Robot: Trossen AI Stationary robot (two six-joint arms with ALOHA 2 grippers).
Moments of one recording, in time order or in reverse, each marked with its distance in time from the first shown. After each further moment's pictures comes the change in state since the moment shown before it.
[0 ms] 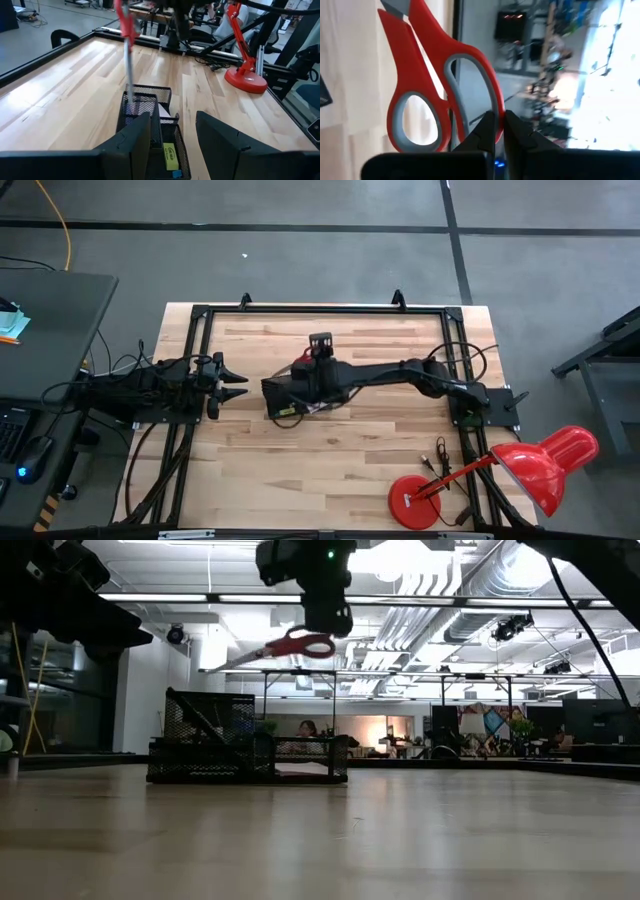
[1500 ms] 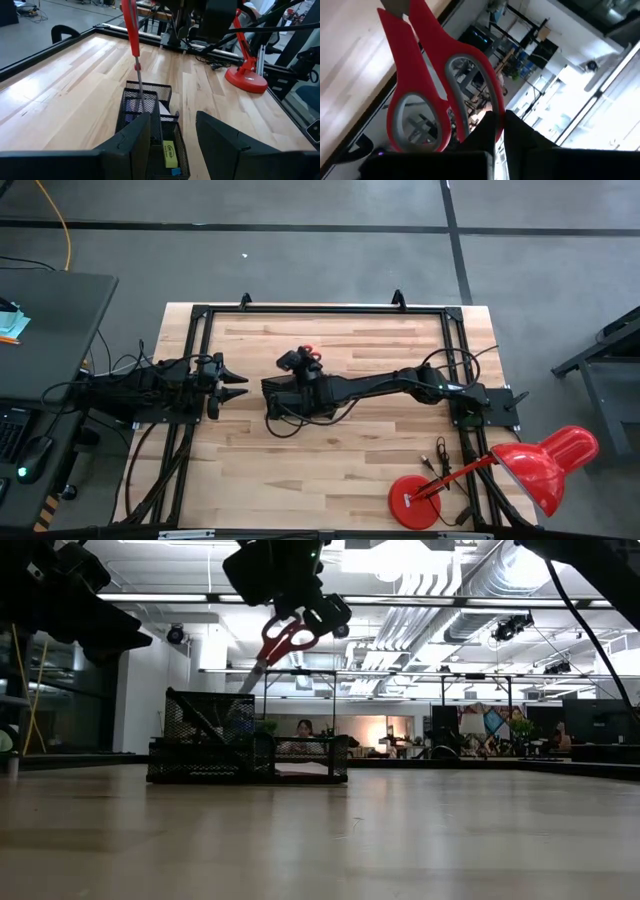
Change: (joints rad) left arm 0.000 0.000 0.000 -0.011 -0.002 -0.021; right arm 0.049 0.054 0.000 0.339 0.157 -0.887
